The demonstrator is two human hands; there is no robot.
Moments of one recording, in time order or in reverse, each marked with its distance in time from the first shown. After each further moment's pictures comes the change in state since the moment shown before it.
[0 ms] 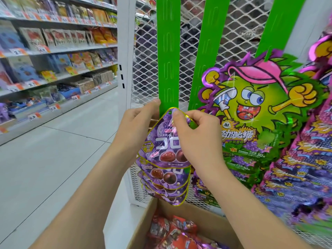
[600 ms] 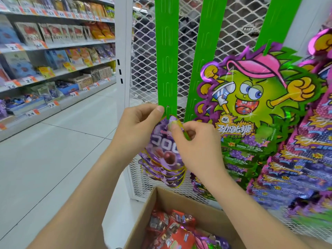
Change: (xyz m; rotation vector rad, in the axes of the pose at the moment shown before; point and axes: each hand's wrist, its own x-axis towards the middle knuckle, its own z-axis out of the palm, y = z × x) left_hand 0.006 -0.024 -0.010 0.201 -0.030 0.234; right_hand -0.017 0.023 -0.004 -0.232 -0.063 -0.080
